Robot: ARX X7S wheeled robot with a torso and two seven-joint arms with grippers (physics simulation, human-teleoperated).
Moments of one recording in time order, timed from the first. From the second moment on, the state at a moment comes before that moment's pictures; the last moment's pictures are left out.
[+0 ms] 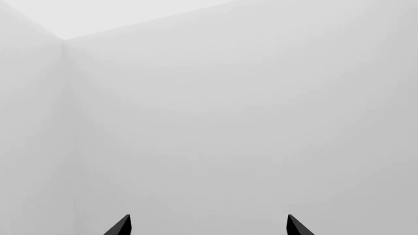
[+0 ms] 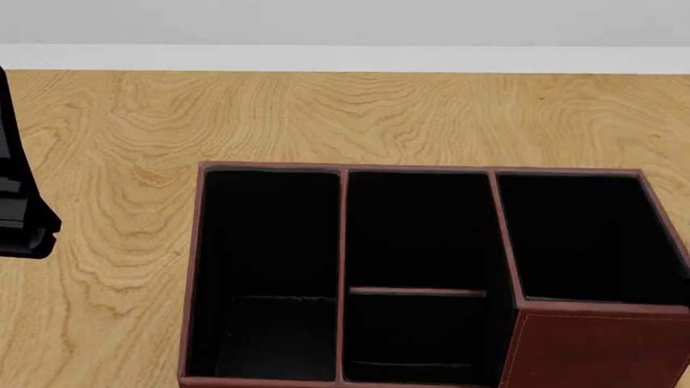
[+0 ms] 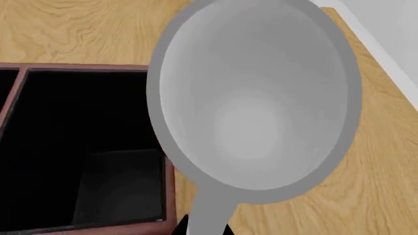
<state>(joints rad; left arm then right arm) -0.75 -0.70 0.30 0.93 -0.85 -0.84 -0.87 1.34 1.24 -0.82 0.05 1.65 1.13 0.55</state>
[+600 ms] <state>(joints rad) -0.76 -0.70 0.31 0.93 -0.86 -0.83 -0.88 1.22 1.27 -0.84 0.07 1.62 1.03 0.52</state>
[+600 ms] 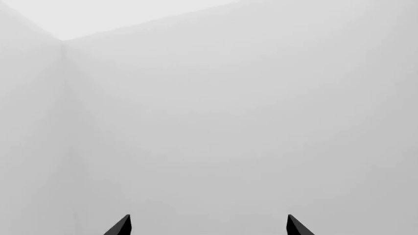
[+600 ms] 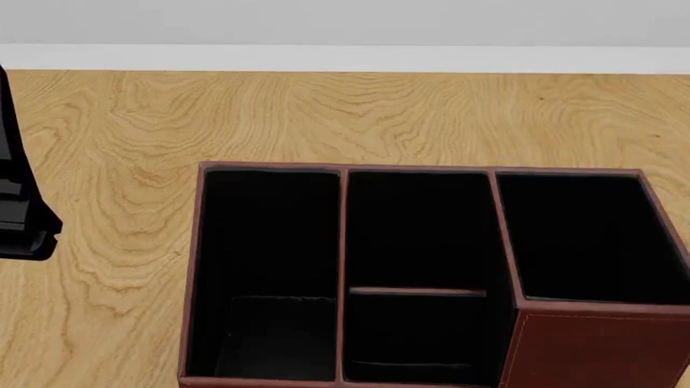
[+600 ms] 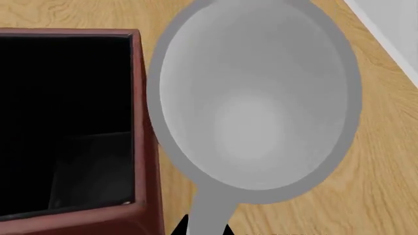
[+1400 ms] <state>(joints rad) -0.76 -0.71 0.32 0.95 -0.87 -0.82 -0.90 1.06 1.27 -0.88 0.13 1.59 0.90 0.47</state>
